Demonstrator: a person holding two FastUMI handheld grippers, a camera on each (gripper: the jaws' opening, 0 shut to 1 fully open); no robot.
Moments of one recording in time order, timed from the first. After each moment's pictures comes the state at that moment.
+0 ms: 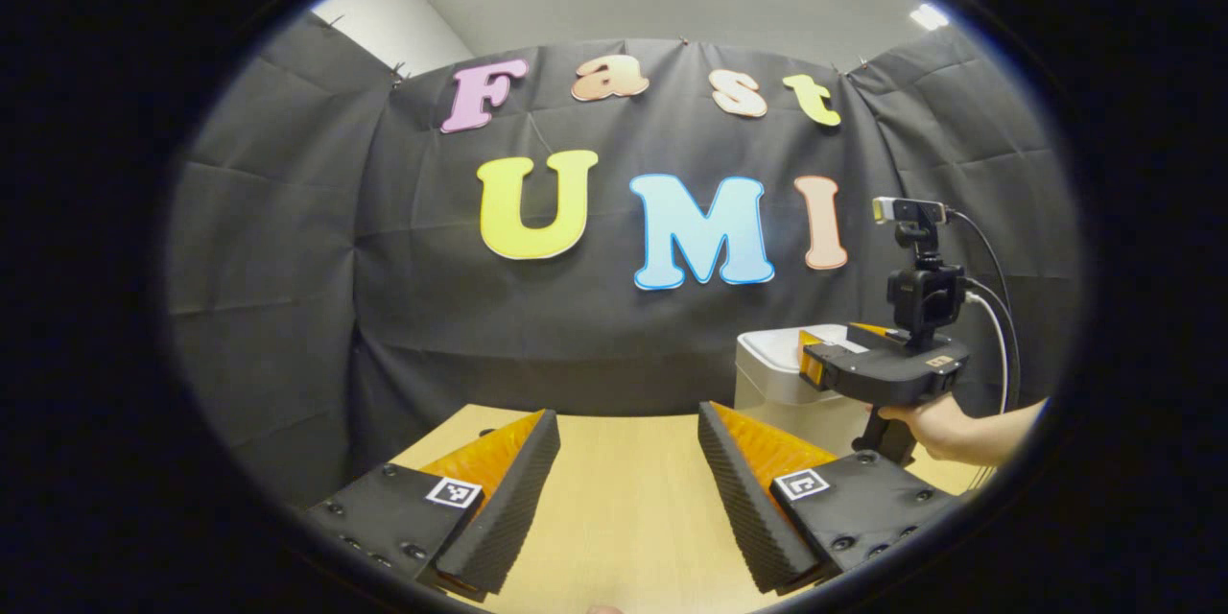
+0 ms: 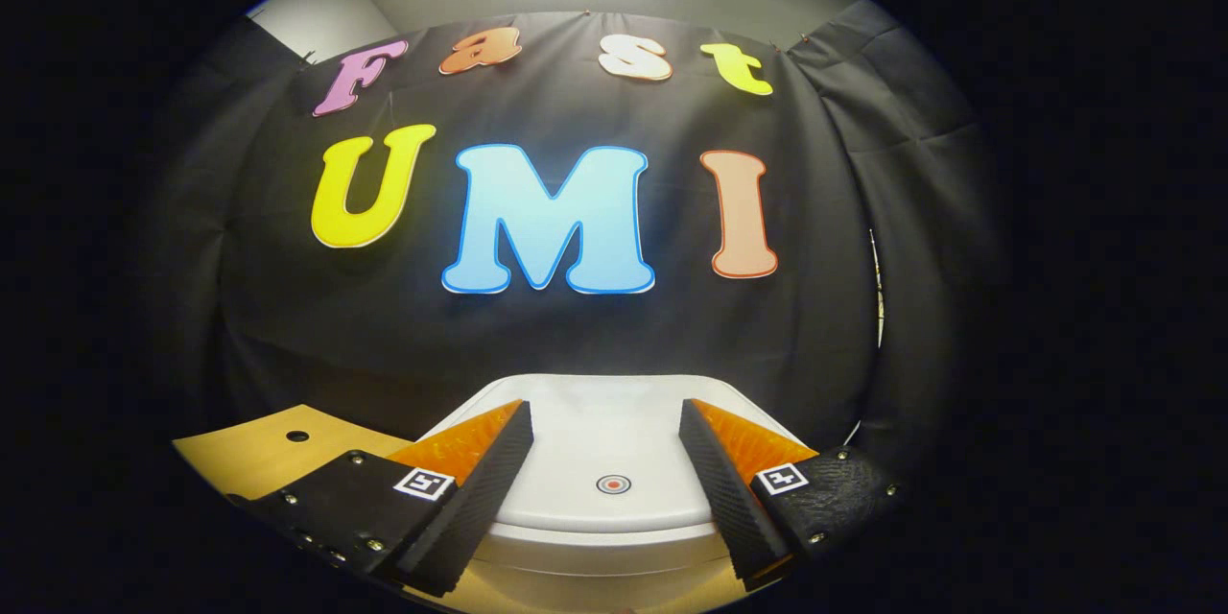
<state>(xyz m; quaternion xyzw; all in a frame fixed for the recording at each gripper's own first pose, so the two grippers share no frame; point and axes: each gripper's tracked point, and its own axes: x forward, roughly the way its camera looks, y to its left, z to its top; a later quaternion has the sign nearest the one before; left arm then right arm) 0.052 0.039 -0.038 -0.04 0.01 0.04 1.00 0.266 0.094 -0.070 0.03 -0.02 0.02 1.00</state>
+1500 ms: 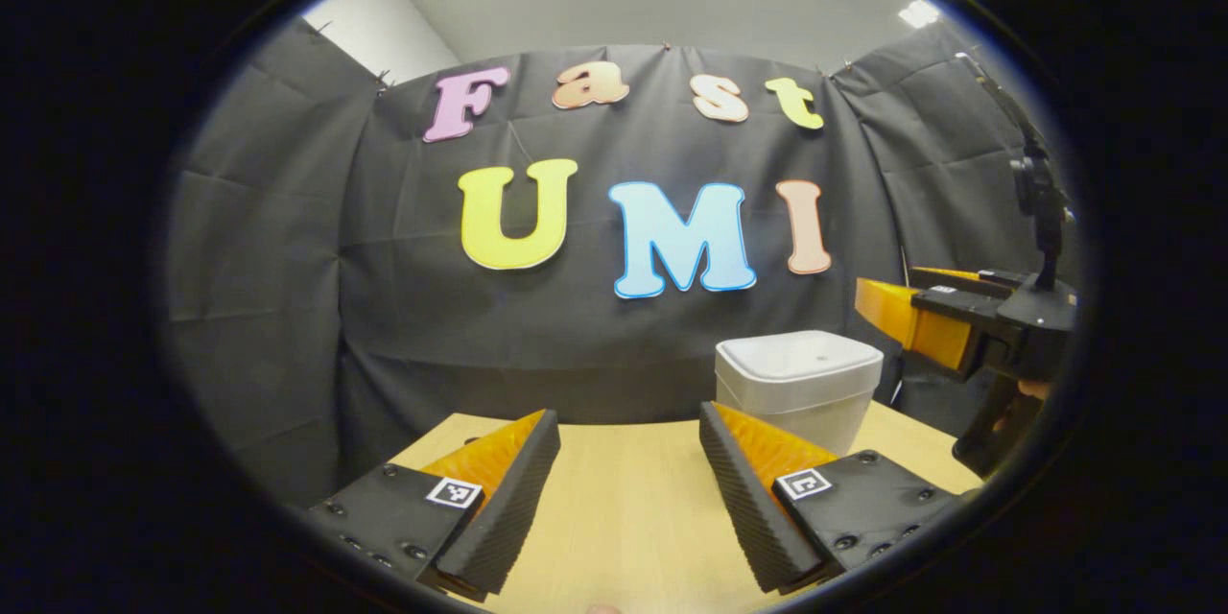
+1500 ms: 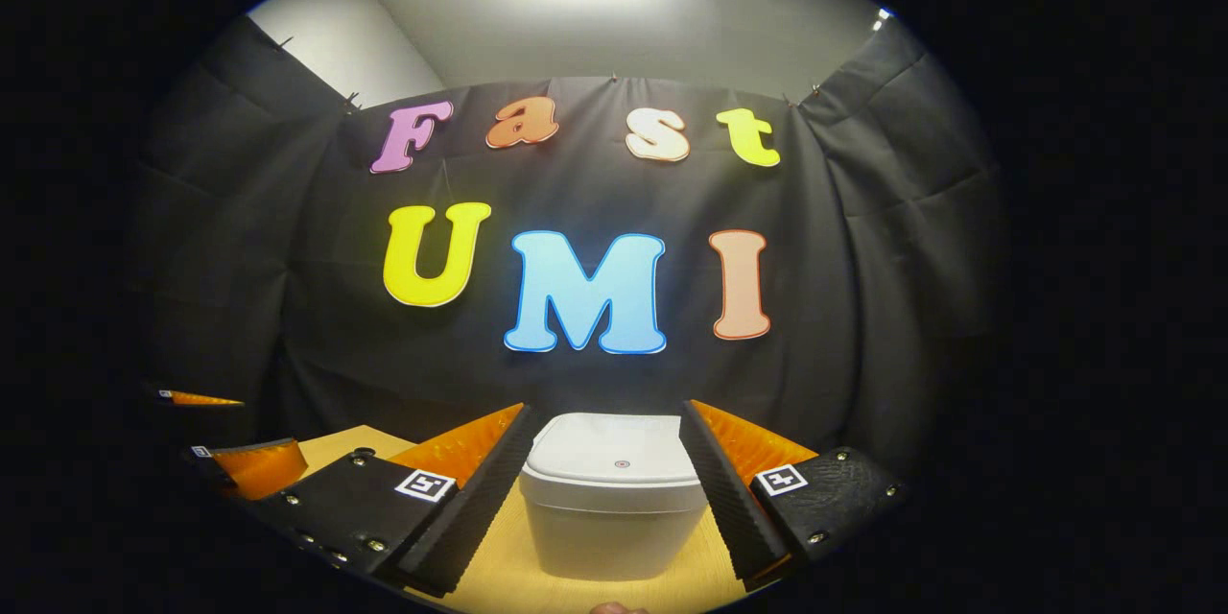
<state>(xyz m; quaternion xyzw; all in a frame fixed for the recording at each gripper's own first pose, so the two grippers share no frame) 0.066 0.018 -0.034 -0.03 0.00 0.01 1.00 0.104 0.091 0.014 0.03 -0.08 0.06 0.99</state>
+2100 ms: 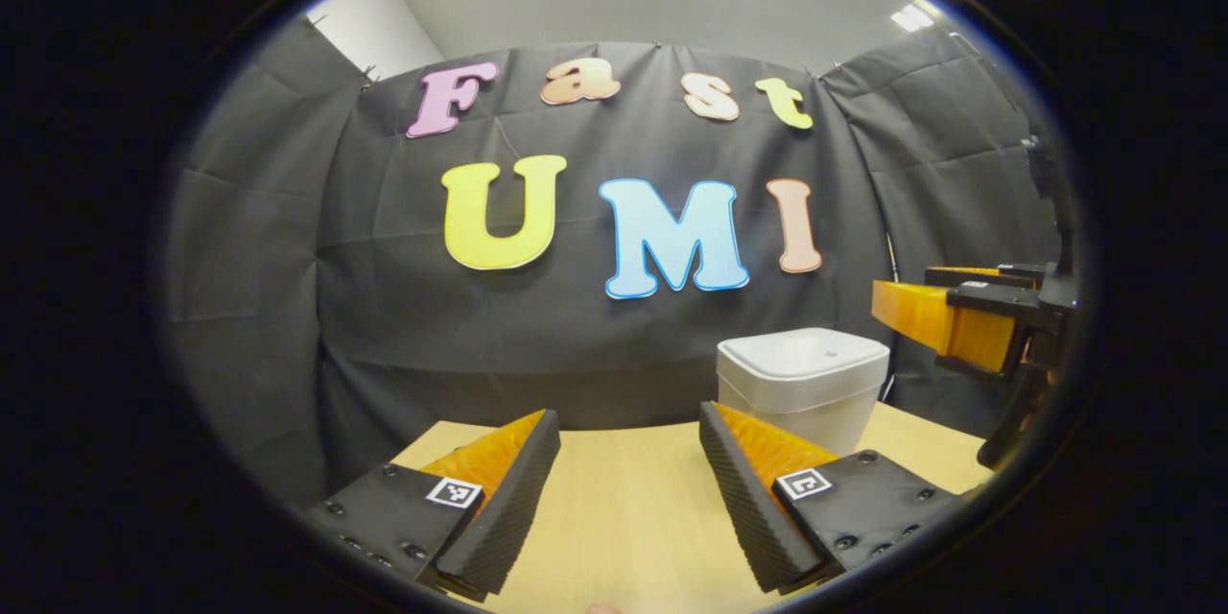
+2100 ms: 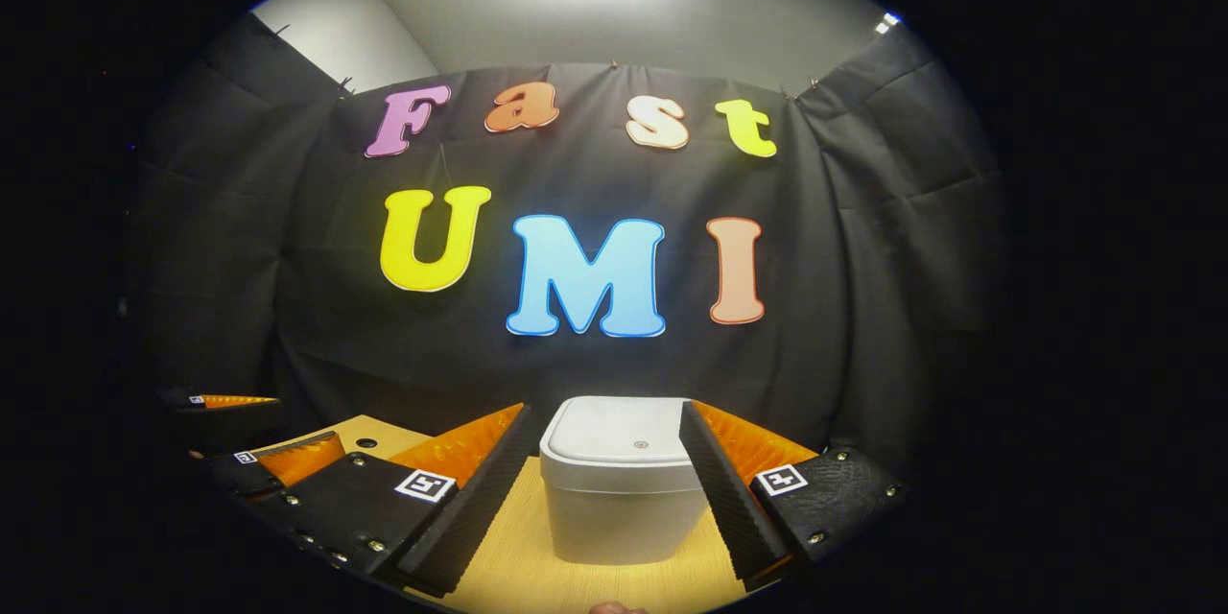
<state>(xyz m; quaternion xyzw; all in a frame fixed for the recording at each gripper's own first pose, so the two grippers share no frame) 0.091 0.038 -0.042 -0.03 0.00 -0.03 1.00 0.090 0.113 0.005 0.02 -0.04 0.03 1.00</state>
